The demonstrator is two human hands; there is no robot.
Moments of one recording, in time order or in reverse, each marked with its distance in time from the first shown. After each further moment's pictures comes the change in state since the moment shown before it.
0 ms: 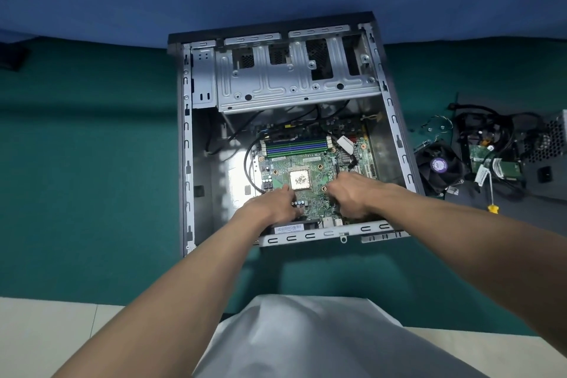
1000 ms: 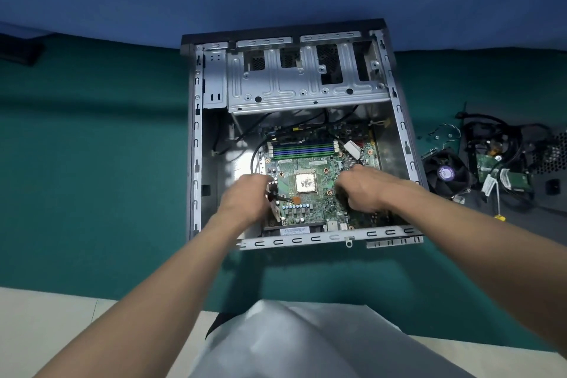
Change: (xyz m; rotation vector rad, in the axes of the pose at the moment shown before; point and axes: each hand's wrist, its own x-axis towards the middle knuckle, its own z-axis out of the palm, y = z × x) left_hand -0.021 -0.038 -0.006 -0.106 0.507 -0.146; right_hand -0.012 0.002 -0.025 0.070 0.040 0.035
